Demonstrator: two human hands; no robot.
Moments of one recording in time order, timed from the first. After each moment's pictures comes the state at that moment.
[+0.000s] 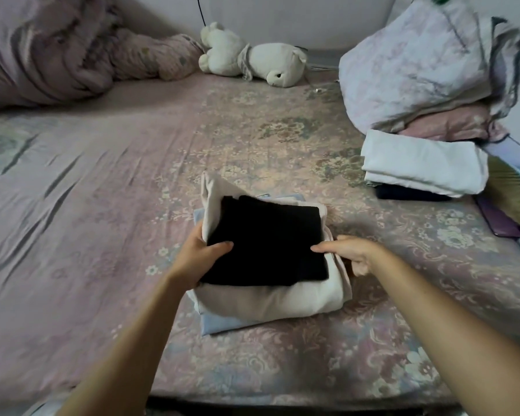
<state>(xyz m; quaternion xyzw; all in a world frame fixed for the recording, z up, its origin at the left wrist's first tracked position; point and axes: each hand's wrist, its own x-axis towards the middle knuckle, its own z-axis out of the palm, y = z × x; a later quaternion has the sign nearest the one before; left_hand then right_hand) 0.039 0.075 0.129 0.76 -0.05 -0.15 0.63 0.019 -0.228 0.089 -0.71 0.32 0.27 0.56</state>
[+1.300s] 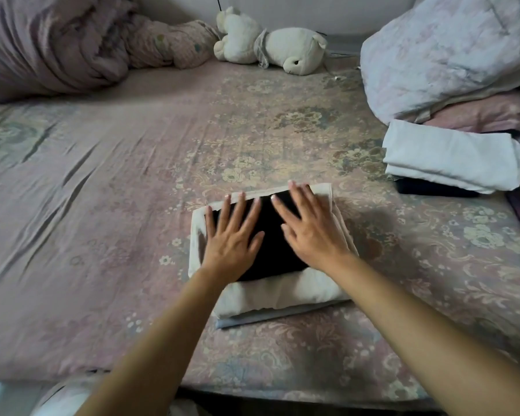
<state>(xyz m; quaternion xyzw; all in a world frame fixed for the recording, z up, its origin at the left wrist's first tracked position) 0.055 0.052 0.077 0.95 -0.22 0.18 0.11 0.036 -0.143 0.084 -0.97 -0.11 -0.22 0.05</state>
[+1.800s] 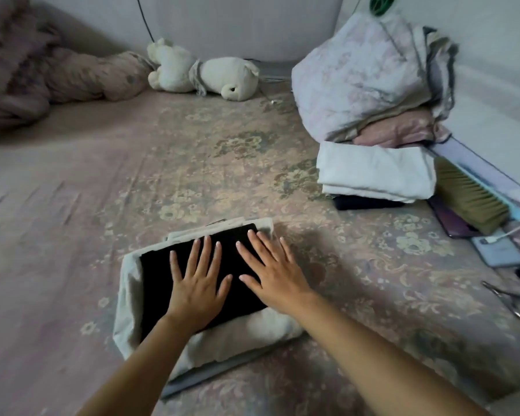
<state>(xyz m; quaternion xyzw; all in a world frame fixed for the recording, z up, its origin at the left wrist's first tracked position) 0.071 -0.002 0.048 0.95 -0.29 0.12 0.05 0.023 -0.184 0.067 -1.00 -0.04 -0.04 0.04</state>
